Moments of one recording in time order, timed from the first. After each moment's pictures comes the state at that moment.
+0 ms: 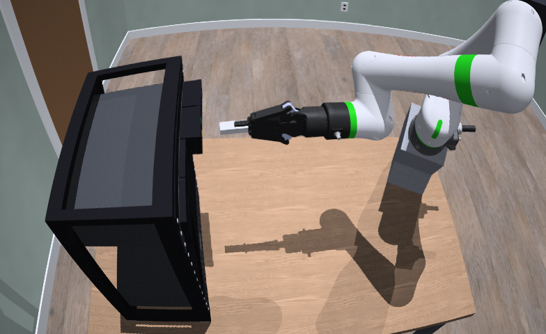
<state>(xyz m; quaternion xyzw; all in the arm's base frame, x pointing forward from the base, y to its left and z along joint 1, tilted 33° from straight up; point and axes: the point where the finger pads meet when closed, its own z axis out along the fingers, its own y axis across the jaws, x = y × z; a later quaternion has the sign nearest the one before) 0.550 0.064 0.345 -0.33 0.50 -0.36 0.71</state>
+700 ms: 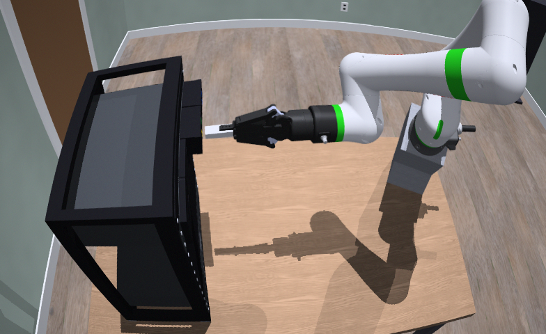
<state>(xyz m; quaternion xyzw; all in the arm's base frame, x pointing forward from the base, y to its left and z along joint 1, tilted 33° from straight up) 0.582 0.075 0.359 -0.33 0.50 -0.36 0.71</state>
